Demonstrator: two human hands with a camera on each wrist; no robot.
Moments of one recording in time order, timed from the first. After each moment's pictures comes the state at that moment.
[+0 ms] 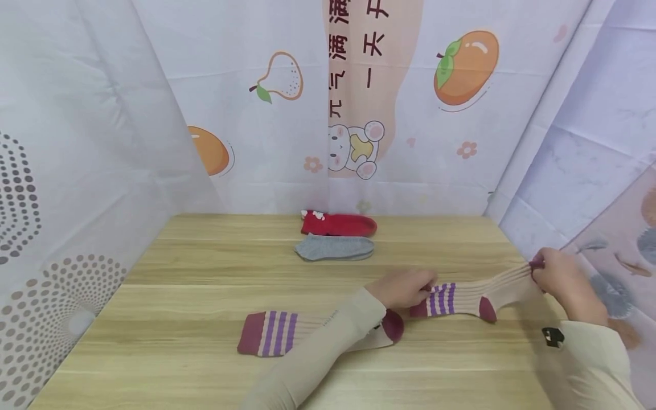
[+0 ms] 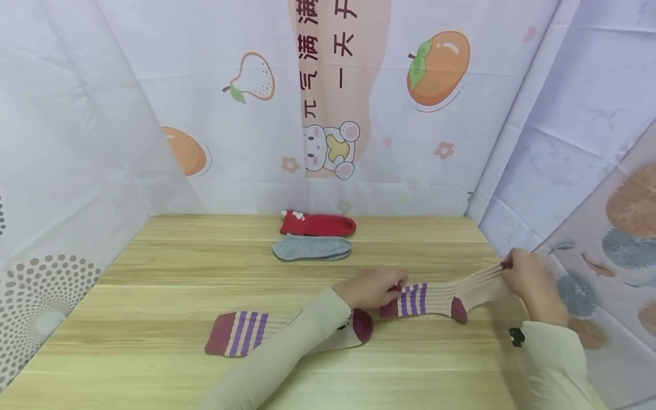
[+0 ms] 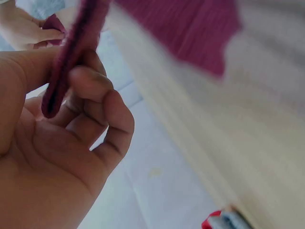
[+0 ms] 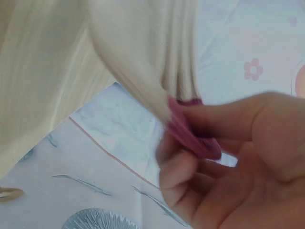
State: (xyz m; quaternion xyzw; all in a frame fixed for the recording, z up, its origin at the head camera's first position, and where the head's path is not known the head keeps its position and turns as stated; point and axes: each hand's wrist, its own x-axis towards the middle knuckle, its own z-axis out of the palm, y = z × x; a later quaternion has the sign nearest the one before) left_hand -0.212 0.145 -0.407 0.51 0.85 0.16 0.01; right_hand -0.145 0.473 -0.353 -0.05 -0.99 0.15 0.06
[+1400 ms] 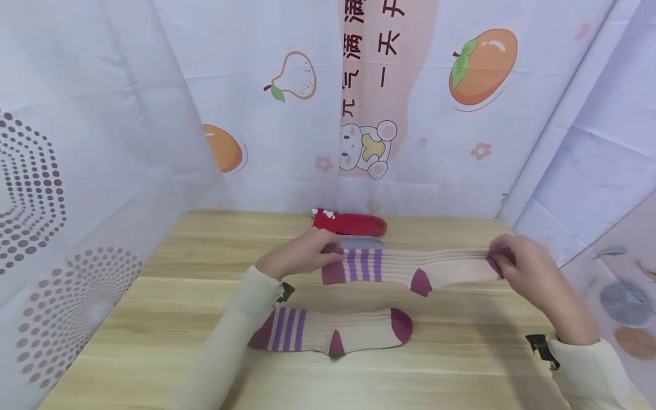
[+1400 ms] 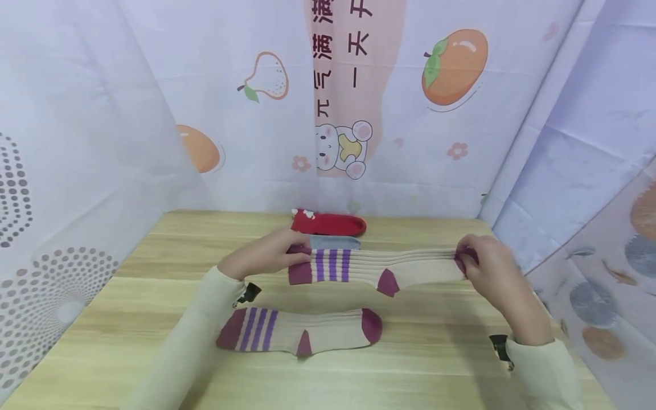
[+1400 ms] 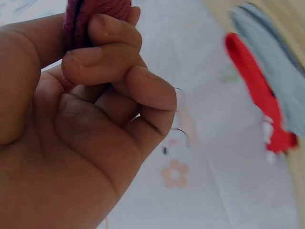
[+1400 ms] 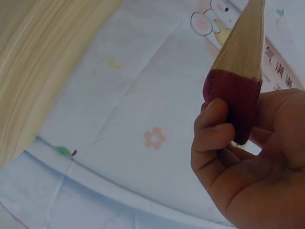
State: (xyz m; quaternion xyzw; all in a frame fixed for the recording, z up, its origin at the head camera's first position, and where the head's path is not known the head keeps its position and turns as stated) left_hand -0.235 -0.059 -0.321 0.40 0.87 0.28 0.08; right_hand -0.147 0.362 -0.320 0.15 -0.95 0.14 0.24
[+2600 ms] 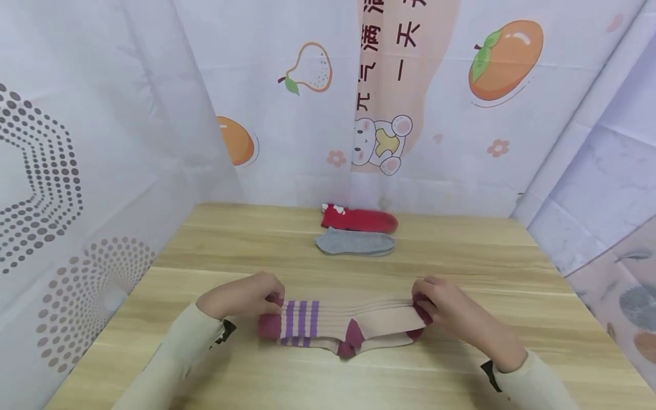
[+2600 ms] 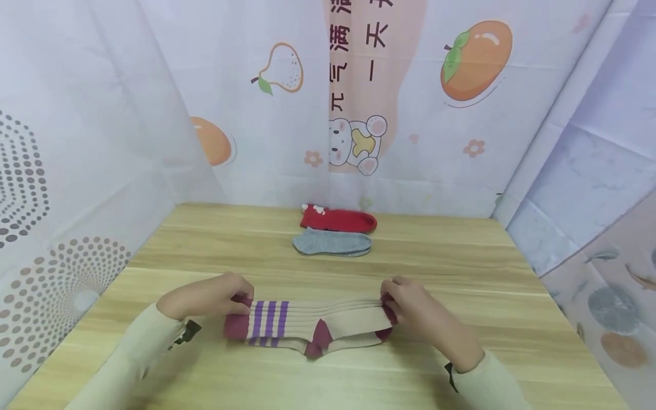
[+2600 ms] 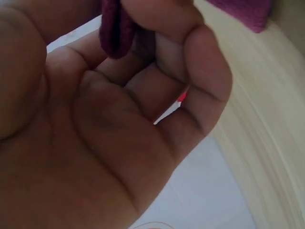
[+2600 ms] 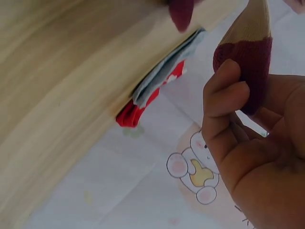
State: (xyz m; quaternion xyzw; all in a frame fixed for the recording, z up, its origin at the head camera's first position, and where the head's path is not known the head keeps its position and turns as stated) left_hand -0.182 -0.179 -0.371 0.35 0.89 0.22 0.19; right_hand -0.138 0.240 -0.383 0.32 -0.93 0.18 0.09
